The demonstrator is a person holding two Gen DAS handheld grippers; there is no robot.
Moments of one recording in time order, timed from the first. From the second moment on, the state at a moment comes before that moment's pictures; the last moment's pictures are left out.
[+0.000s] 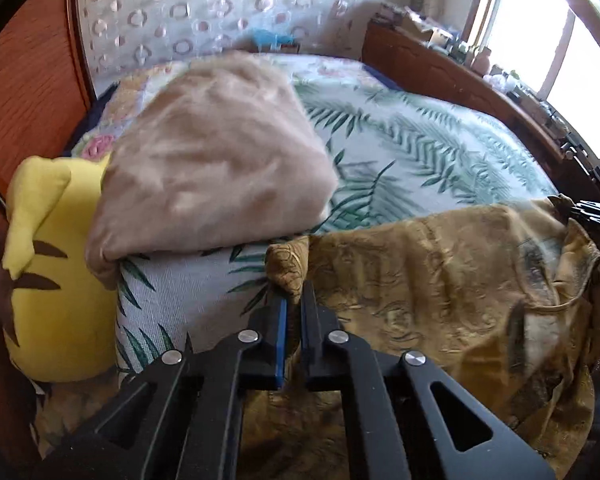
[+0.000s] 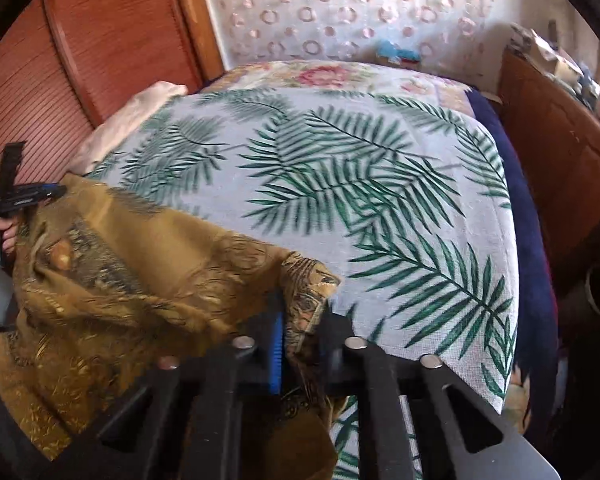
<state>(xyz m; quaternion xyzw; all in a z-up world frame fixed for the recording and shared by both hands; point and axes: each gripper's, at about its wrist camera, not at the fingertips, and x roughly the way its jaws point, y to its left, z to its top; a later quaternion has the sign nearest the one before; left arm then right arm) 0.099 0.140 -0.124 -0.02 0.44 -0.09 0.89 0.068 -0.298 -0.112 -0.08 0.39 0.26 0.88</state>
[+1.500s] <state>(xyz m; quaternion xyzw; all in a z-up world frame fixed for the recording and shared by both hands) 0.227 0.152 -0.027 -0.02 0.32 -0.02 0.95 0.198 -0.211 0.081 -0.11 0.29 0.11 0.95</state>
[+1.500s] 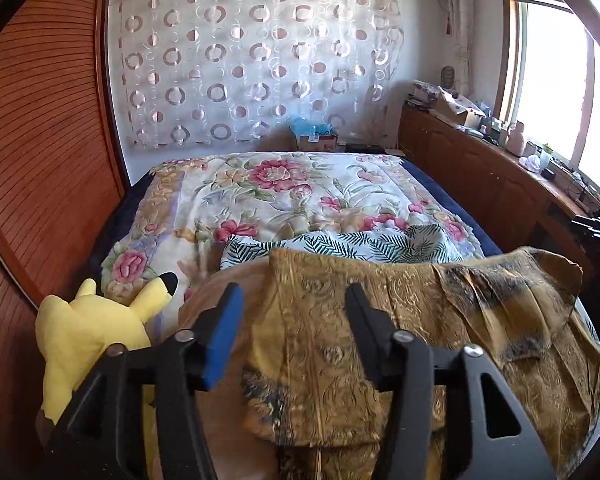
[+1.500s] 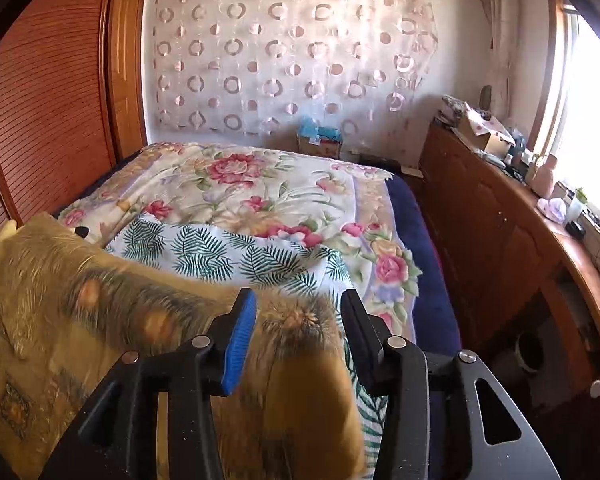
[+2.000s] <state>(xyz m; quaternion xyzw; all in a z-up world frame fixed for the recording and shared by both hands) 0.183 0.156 -0.055 -0.02 0.34 -0.02 0.94 0.216 -0.259 0.021 -0.10 0.34 0.10 0.93</state>
